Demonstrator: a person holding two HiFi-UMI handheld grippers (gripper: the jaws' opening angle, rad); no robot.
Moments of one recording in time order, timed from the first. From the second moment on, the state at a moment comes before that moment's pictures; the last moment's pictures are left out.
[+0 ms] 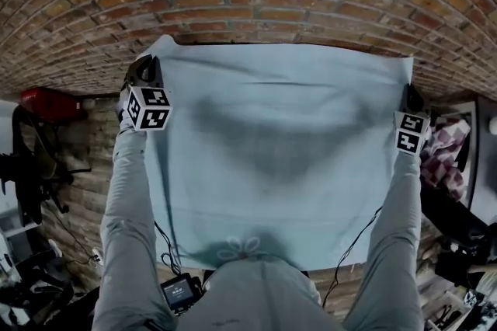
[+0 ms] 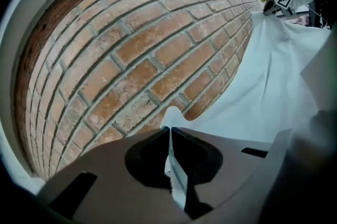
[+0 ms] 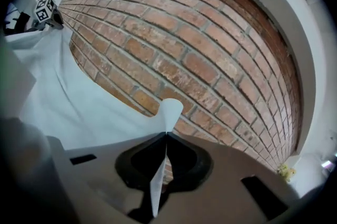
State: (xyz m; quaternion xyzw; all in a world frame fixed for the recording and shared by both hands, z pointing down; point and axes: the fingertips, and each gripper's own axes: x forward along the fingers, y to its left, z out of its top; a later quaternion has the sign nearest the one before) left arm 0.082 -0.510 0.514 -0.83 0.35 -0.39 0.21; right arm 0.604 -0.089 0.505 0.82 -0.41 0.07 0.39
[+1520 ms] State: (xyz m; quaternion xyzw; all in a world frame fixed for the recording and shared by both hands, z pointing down) left arm -0.073 -0.335 0.494 -0.86 0.37 -0.35 0.02; right arm 0.371 -0.022 0.473 0.80 -0.53 0.11 0.25
